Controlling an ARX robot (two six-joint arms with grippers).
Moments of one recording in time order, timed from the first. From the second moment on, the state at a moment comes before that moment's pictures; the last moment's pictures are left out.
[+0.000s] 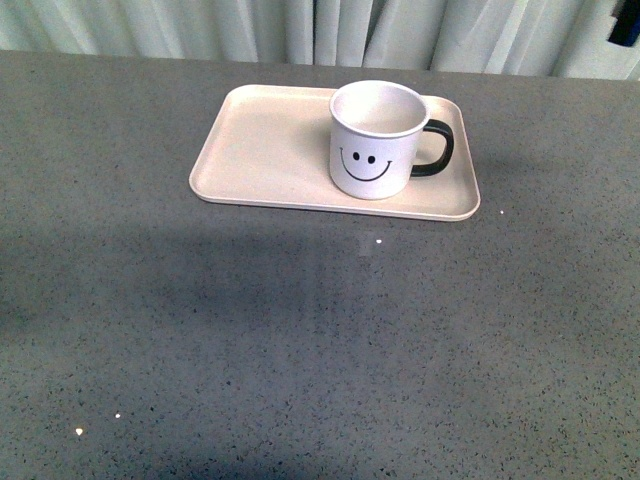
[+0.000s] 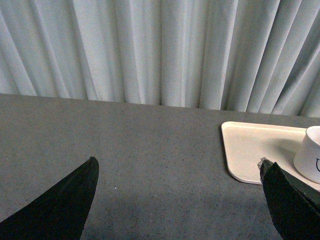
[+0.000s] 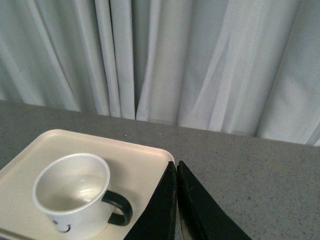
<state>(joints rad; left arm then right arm) 0.00 0.02 0.01 0.00 0.00 0.00 0.05 1.56 0.49 1.04 0.05 -0.01</state>
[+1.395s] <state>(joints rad) 0.00 0.02 0.01 0.00 0.00 0.00 0.00 0.42 0.02 0.41 0.00 -0.01</state>
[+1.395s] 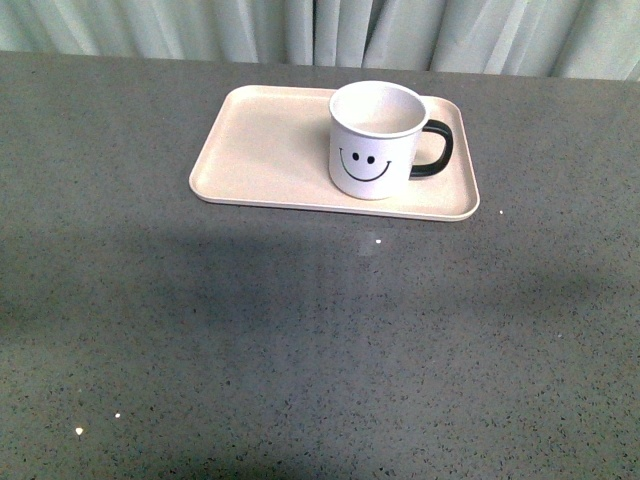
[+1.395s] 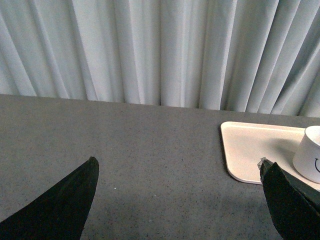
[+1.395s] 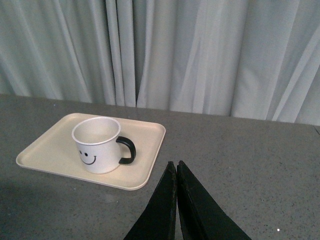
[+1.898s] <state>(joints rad) 0.00 0.02 0.01 0.00 0.00 0.00 0.00 0.22 0.02 0.22 0.00 -0.01</state>
